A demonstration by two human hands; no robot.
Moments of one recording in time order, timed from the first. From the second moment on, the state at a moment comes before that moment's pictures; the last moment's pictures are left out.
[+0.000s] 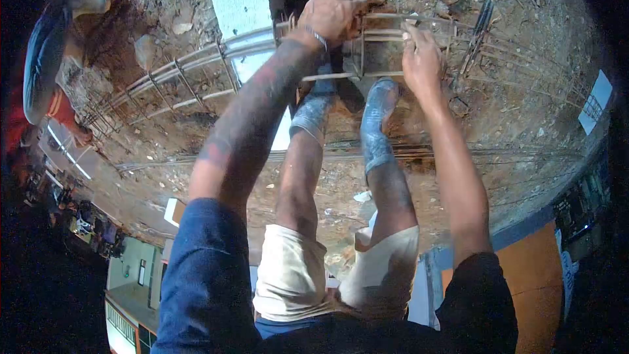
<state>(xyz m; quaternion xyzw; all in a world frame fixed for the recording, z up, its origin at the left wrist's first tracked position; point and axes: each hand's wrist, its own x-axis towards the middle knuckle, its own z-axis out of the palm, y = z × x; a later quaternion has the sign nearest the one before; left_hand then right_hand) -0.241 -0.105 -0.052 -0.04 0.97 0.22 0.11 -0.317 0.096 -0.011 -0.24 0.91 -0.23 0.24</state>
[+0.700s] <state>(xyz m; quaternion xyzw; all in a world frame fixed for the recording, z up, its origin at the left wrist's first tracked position) -0.240 -0.119 -0.059 0.03 0.90 0.43 0.08 -0.369 0.098 0.008 -0.59 0.72 -0.20 0.29</state>
